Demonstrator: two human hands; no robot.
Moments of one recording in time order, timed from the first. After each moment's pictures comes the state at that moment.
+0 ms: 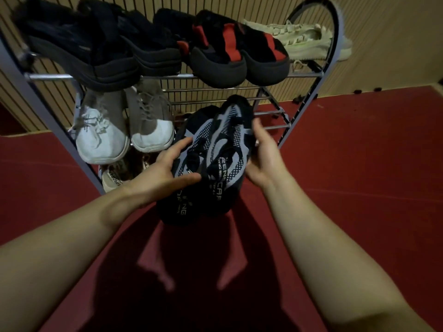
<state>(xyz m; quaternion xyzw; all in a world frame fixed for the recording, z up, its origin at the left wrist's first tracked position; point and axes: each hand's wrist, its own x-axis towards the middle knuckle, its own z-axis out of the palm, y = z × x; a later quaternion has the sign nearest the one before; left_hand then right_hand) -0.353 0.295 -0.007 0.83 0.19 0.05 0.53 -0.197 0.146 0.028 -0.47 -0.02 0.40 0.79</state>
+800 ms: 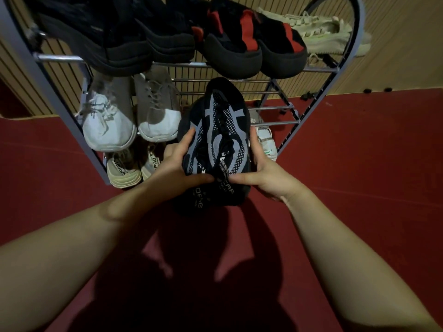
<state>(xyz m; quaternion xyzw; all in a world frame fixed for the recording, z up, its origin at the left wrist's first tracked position) -0.350 0.276 -0.016 0.81 0.23 0.10 0.53 -0.196 0.112 -0.001 -0.69 -0.37 0.40 0.47</state>
